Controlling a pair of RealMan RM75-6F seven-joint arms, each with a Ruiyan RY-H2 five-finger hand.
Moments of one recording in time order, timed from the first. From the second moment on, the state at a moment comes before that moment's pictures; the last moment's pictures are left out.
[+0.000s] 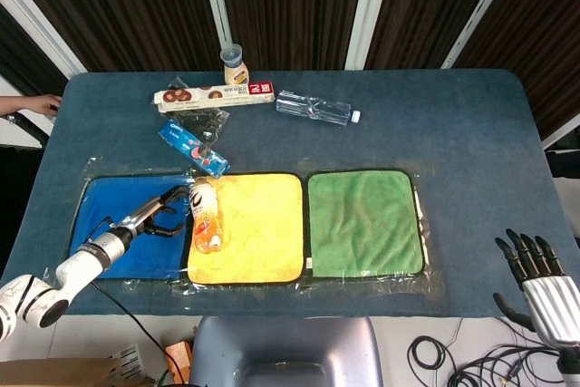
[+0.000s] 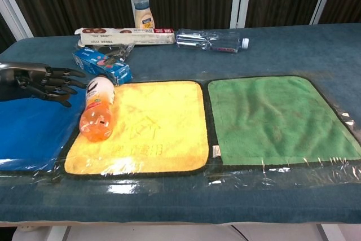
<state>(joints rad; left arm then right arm) -0.79 -1.25 -0.08 -1.32 1.46 0.49 -1.13 -0.01 -1.05 -0.06 -1.55 -1.70 1.57 -0.03</state>
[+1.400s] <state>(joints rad) -0.90 -1.25 0.00 -1.37 1.58 0.52 -1.44 -0.01 -1.05 -0.06 -1.55 -1.71 1.57 -0.02</state>
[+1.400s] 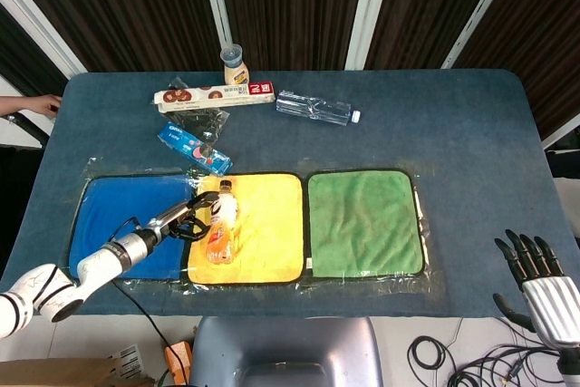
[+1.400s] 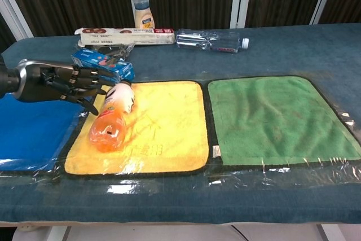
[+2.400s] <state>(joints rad) -0.82 -1.12 0.07 -1.55 1.49 0.57 -1.10 -0.01 -1.05 -0.06 -1.55 -1.71 1.56 -0.03</state>
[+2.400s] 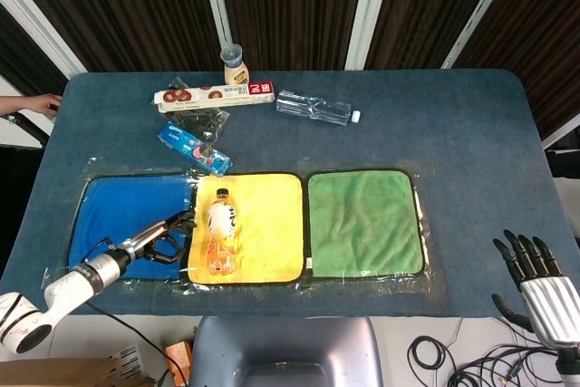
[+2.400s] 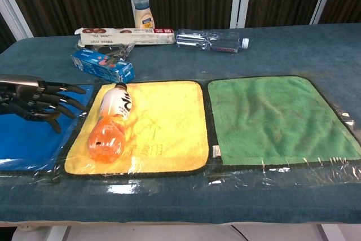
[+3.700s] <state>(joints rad) -0.91 -1.29 0.04 -1.46 1.61 0.64 -1.38 -0.01 -1.05 -0.06 -1.55 -1.71 1.57 -0.02</state>
